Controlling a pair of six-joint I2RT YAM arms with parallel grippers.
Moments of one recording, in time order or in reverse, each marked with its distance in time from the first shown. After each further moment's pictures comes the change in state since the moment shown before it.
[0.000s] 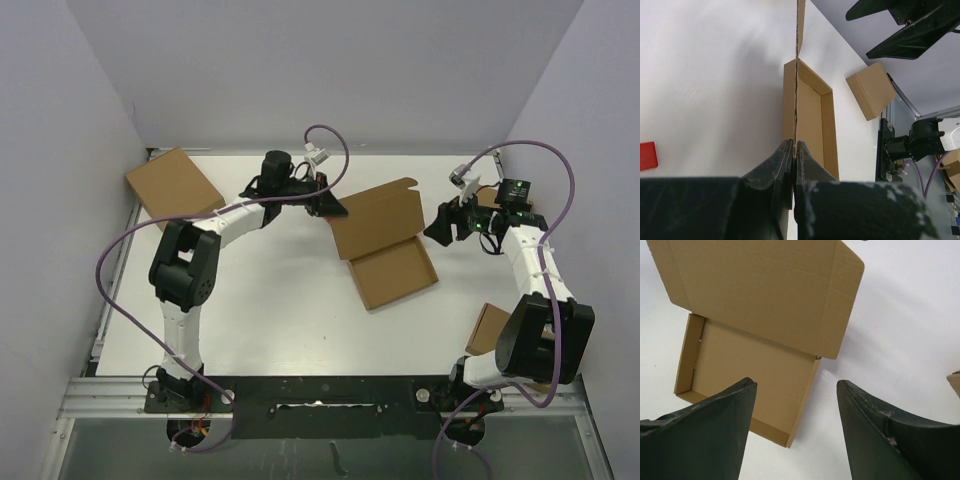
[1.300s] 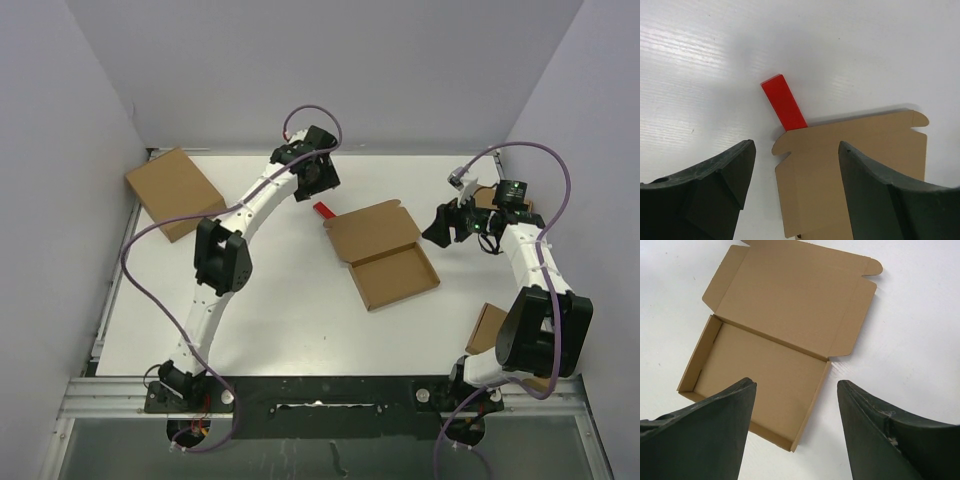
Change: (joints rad) left arm -0.105 0.340 0.908 -1.134 -1.170 -0.425; right arm 0.000 0.040 -0.002 -0.006 -0.008 0.008
